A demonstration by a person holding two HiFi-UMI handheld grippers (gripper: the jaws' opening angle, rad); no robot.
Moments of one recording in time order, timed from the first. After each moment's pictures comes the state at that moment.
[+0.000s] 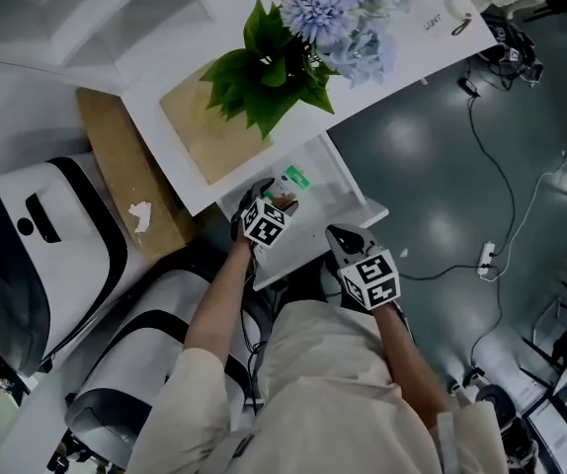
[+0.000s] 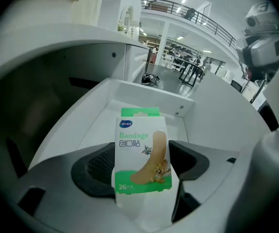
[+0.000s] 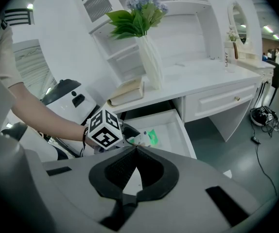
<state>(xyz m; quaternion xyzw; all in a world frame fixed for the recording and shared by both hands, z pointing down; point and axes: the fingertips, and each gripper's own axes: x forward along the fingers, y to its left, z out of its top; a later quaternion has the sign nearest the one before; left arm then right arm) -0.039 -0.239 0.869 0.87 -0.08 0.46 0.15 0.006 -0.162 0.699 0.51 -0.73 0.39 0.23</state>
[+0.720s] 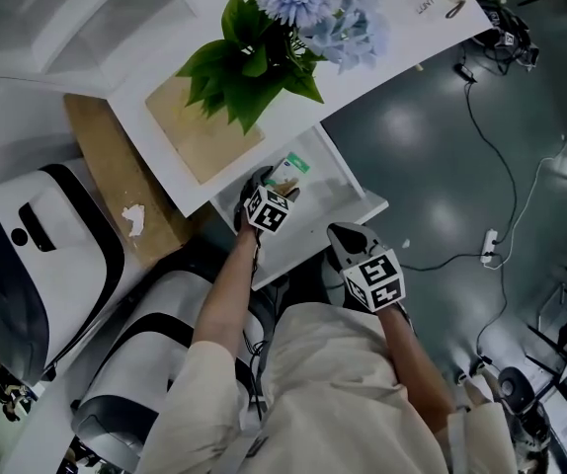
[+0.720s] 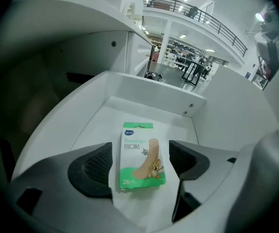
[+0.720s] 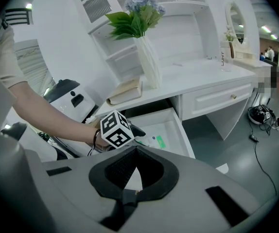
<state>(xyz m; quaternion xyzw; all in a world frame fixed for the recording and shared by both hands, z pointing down) -0.017 -0.249 0.898 0.87 -0.09 0.46 0.15 0.011 -0.152 0.701 0.52 -0.73 0.39 0.23</state>
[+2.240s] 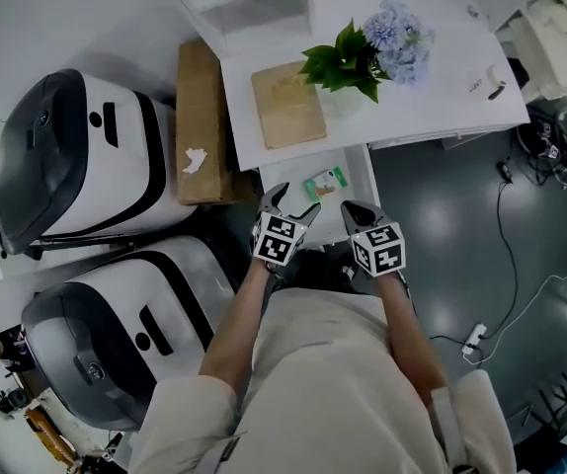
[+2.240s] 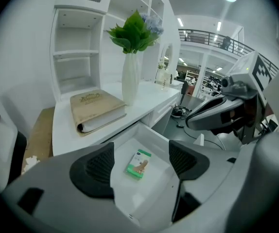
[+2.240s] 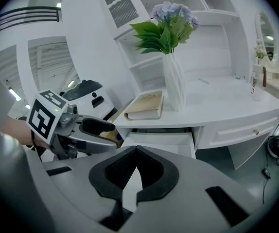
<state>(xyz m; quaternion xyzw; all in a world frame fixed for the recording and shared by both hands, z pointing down) -0.089 -0.217 0.672 0.87 -0.34 0.31 0.20 -0.008 -0.191 0.641 0.44 -0.81 0.31 0.23</state>
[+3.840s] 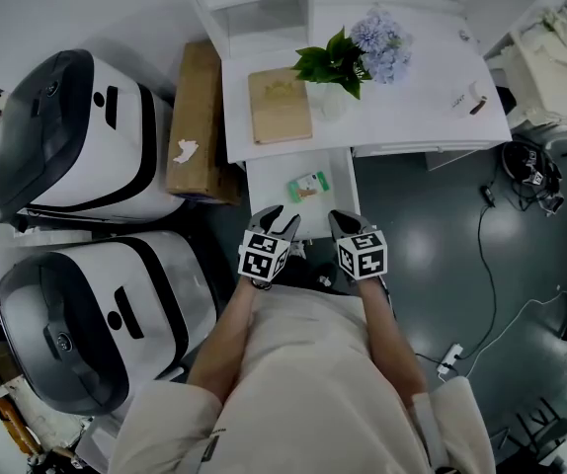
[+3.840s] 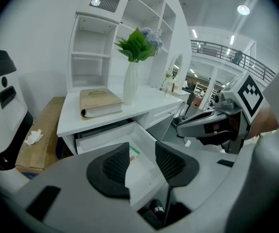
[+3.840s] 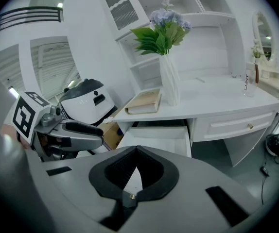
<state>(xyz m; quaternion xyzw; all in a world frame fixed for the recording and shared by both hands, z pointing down) -0.083 -0.156 0.648 0.85 -0.39 0.26 0.24 0.012 -0.154 0.644 0.44 -0.81 0.31 0.23</state>
